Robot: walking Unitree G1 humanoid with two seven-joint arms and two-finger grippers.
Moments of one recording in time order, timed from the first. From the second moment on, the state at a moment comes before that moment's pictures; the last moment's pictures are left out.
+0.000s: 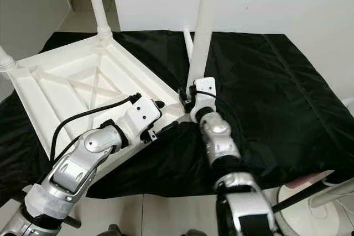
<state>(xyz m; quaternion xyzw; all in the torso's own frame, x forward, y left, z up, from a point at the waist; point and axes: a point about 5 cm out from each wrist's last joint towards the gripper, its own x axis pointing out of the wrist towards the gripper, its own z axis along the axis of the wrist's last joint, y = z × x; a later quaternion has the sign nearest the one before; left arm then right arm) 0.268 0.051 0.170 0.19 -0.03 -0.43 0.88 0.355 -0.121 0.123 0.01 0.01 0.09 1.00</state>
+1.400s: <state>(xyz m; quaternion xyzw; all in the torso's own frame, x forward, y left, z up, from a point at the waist) 0.269 0.052 0.171 0.19 -0.03 -0.43 0.88 0.350 -0.136 0.128 -0.07 -0.03 0.26 0.96</state>
